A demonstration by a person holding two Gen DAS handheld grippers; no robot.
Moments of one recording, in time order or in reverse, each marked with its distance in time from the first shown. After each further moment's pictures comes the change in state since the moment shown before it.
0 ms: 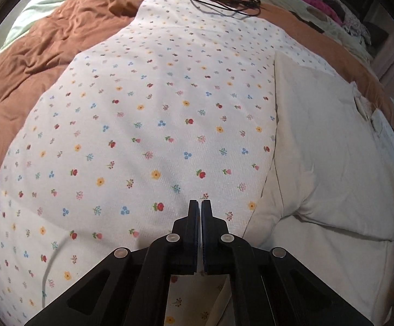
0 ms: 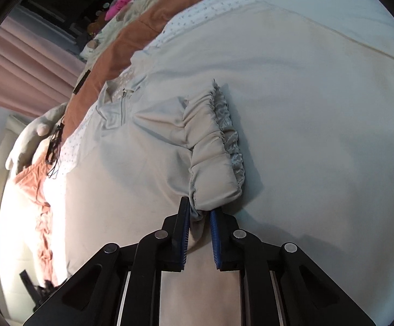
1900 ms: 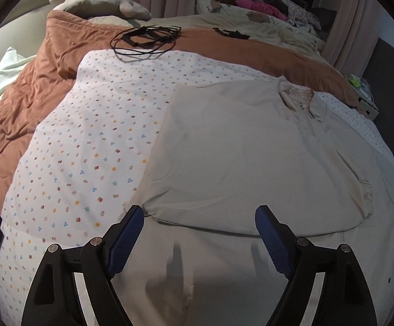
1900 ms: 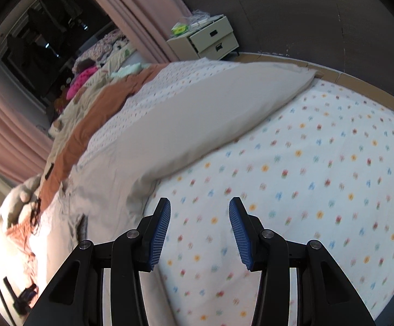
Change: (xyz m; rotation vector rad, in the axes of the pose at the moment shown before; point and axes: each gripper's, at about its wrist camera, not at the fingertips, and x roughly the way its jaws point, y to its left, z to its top) left arm -0.066 -0.148 -0.017 0.222 -0.129 -0.071; right arm -0.274 -0.265 0.033 0.136 -0.354 -0.177
